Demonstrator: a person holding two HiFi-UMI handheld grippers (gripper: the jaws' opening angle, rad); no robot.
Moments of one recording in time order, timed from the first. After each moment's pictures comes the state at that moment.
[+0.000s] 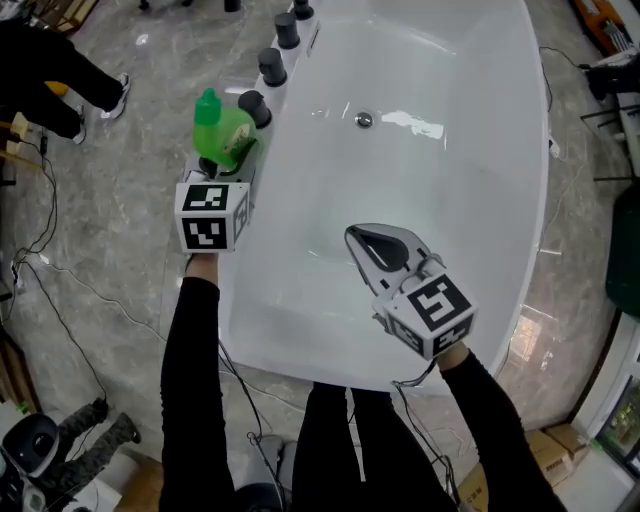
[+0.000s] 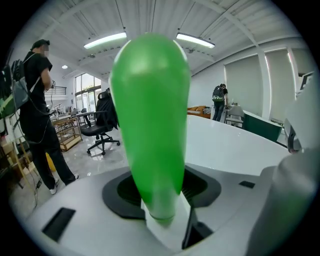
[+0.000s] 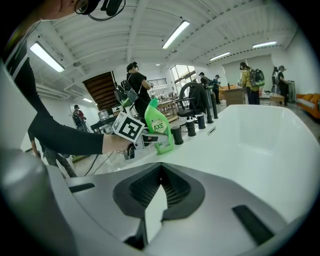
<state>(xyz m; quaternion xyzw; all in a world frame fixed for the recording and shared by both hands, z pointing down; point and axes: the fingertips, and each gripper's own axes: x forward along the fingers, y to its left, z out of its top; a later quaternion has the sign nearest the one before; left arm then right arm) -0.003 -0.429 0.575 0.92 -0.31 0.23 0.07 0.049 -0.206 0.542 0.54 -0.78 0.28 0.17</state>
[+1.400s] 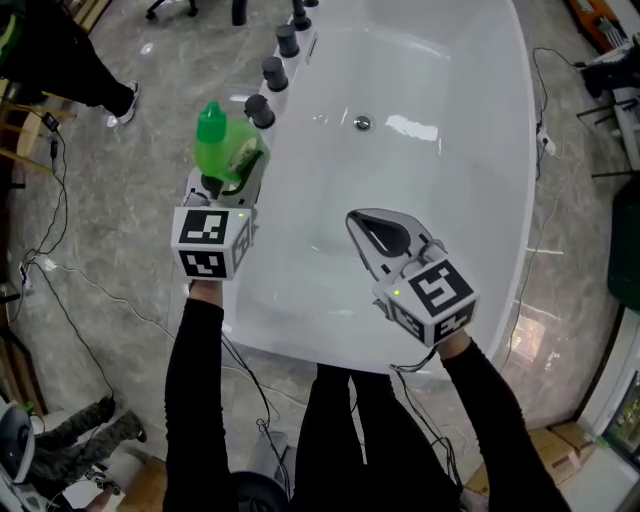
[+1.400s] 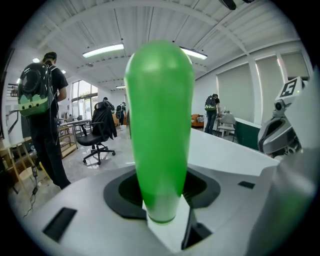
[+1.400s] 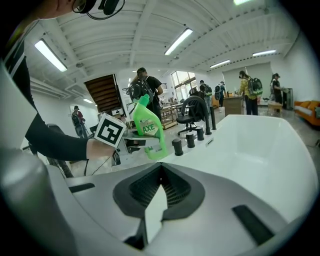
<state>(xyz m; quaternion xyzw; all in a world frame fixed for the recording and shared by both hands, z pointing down) -0.011 -0.375 0.497 0.94 -0.29 0.18 0.05 0.051 -0.206 0.486 0.56 -0.78 0.24 0.15</state>
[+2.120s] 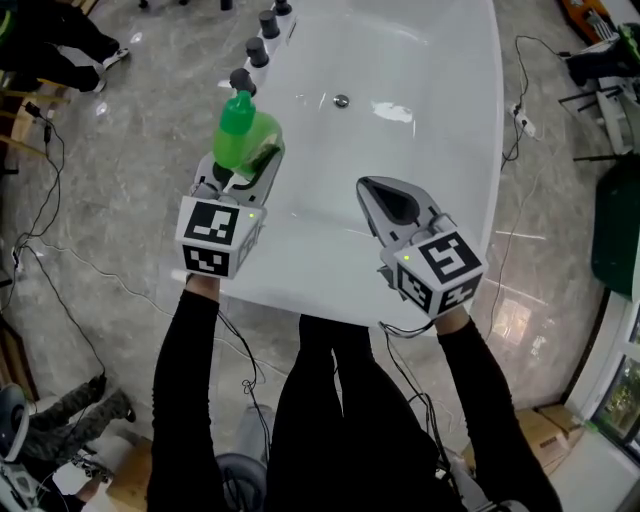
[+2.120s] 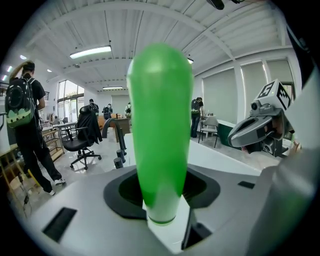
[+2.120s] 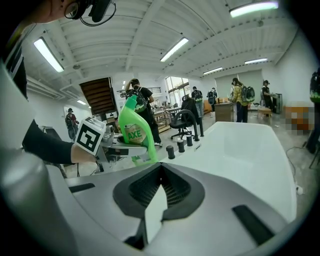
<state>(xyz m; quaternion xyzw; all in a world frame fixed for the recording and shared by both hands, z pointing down) 0.008 -0.259 0.433 0.96 -0.22 0.18 0.04 0.082 -0.134 0.427 0.60 -0.75 0.23 0.14</state>
